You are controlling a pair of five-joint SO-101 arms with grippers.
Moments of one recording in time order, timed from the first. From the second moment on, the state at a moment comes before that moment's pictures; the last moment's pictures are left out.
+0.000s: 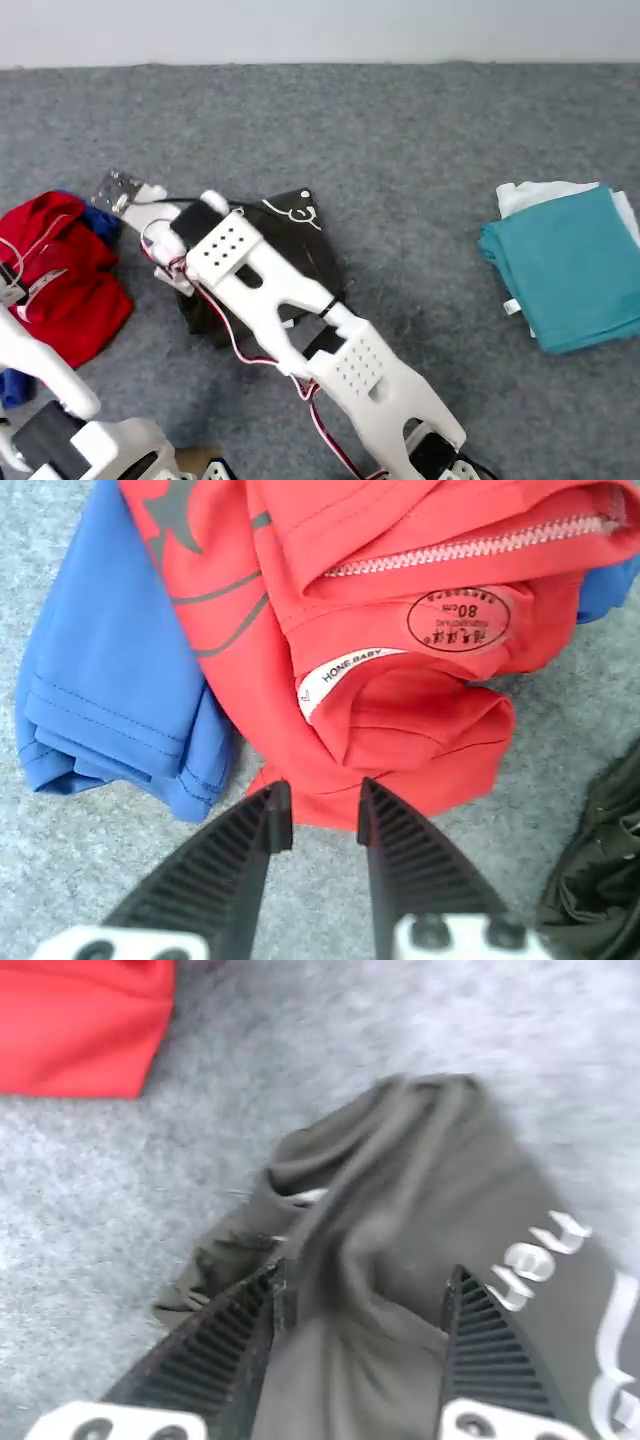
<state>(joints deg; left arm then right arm) -51.0 -6.6 7.7 88.8 1.2 -51.3 48.6 -59.2 87.1 12.2</state>
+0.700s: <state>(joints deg) -51.1 -6.6 7.7 88.8 1.2 -41.7 54.3 -59.2 98.7 15.9</state>
